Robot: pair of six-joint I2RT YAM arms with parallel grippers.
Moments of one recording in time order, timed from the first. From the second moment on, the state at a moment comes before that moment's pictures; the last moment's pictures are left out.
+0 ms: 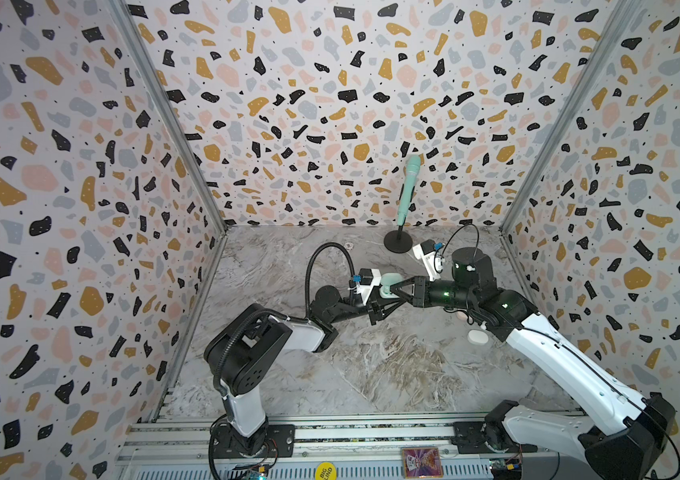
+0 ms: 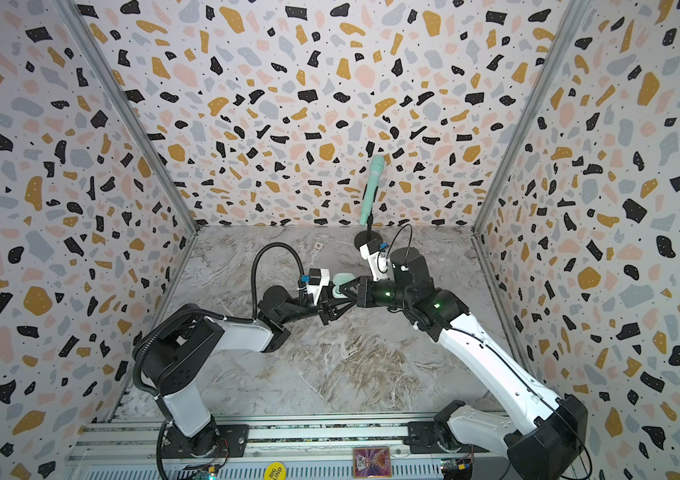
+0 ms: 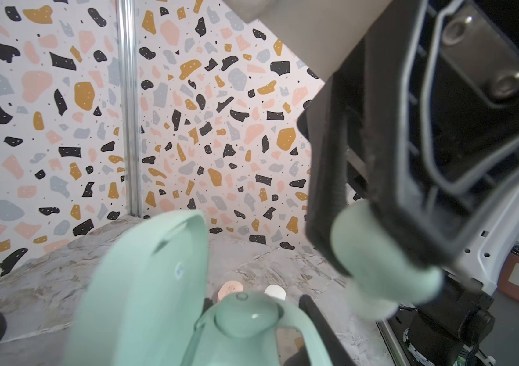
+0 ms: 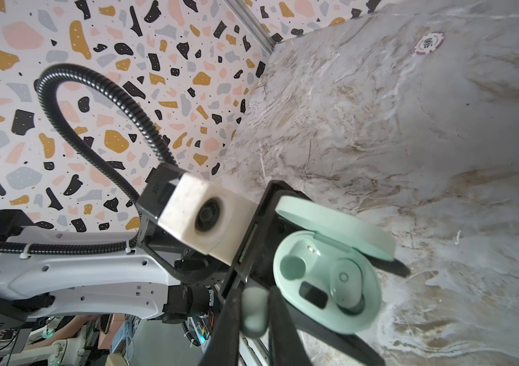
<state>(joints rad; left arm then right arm) -0.69 1.79 0.75 1.30 0.72 -0.27 0.59 1.15 1.11 -0.41 -0.53 0.59</state>
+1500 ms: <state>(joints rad) -0.71 1.78 0.76 1.29 0.73 -0.25 0.59 1.16 1.04 -0.30 -0.57 0.65</state>
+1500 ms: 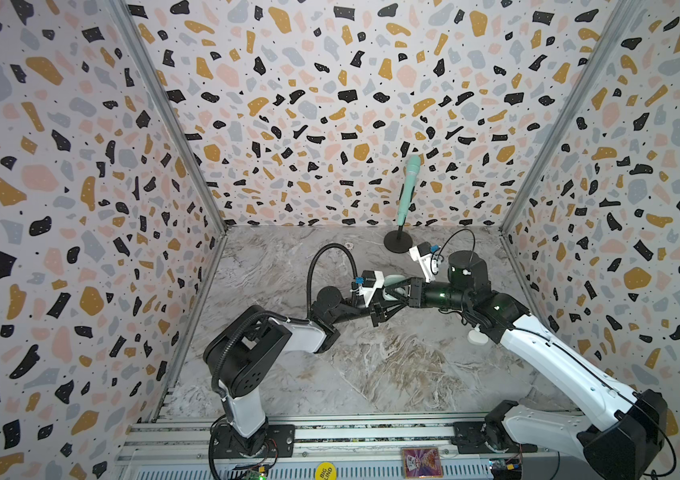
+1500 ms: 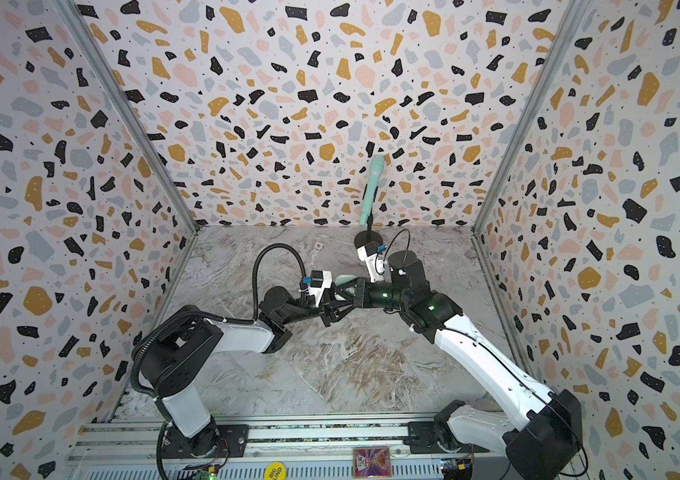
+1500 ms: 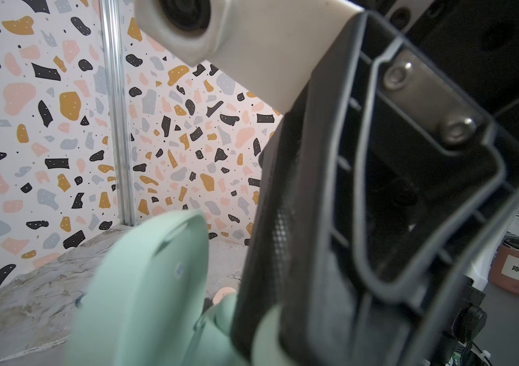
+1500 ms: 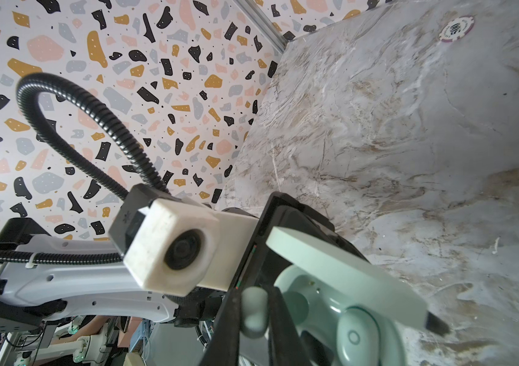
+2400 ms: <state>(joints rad) -0.71 1.75 0.76 1.26 0.74 -0.24 0.57 1.17 1.02 -0.27 -0.58 0.66</state>
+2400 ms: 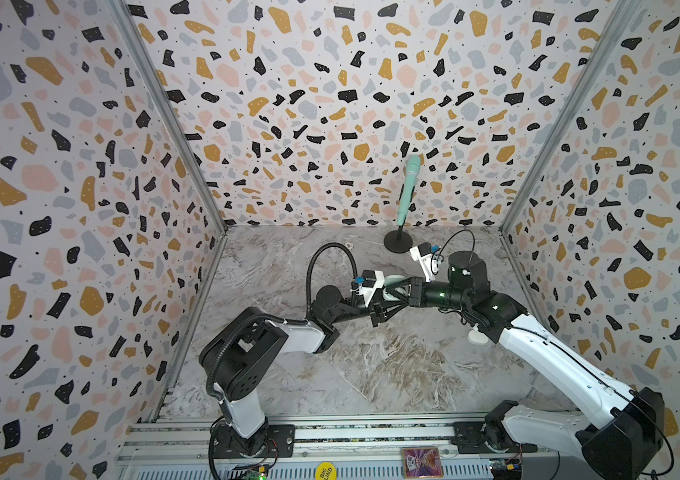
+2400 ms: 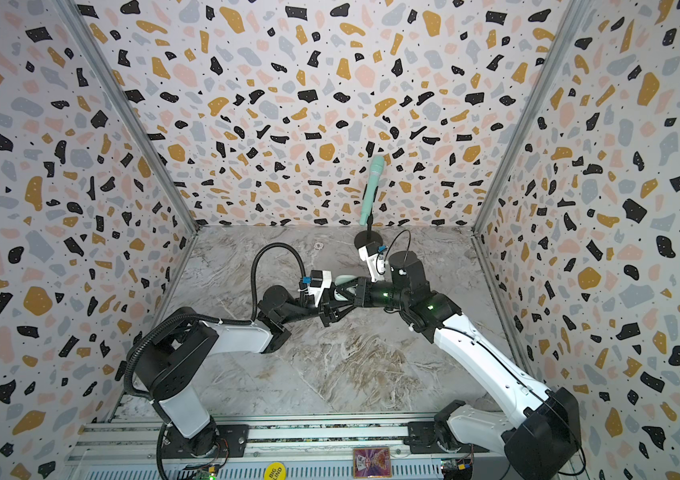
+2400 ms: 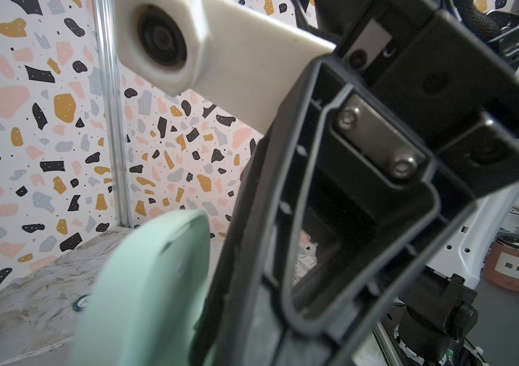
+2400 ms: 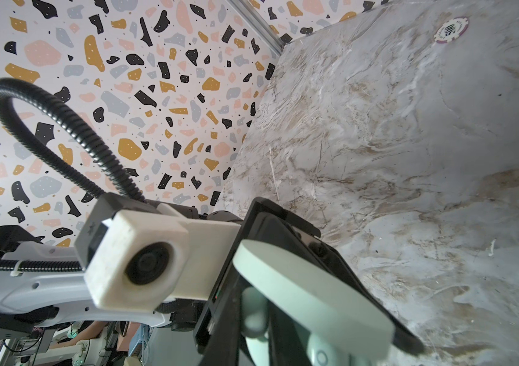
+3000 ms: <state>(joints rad) -0.71 1.75 0.76 1.24 0.74 -0.23 0.57 1.13 1.03 -0.36 -0.54 0.65</state>
